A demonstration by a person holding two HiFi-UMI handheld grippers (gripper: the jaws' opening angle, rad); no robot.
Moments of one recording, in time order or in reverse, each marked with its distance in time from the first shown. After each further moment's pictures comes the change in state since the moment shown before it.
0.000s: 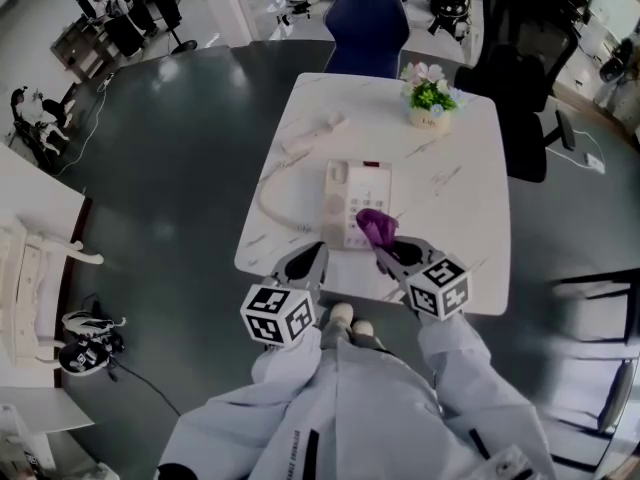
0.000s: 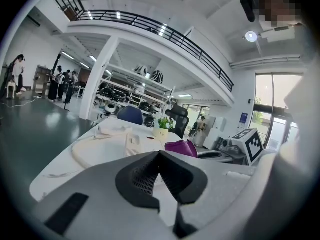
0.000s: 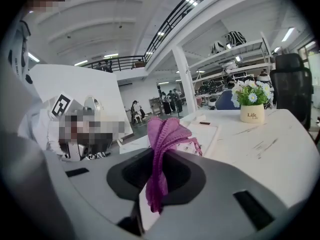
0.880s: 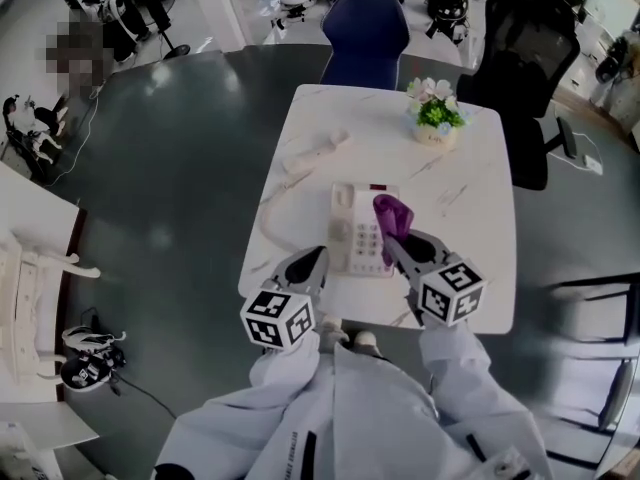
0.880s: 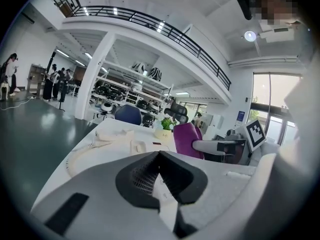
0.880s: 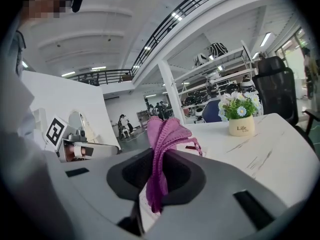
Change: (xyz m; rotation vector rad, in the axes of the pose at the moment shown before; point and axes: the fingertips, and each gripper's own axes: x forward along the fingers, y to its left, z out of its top) left arm 0.035 0.038 0.027 0.023 0.027 -0.041; right arm 0.017 -0.044 0.066 0.102 -0.163 -0.125
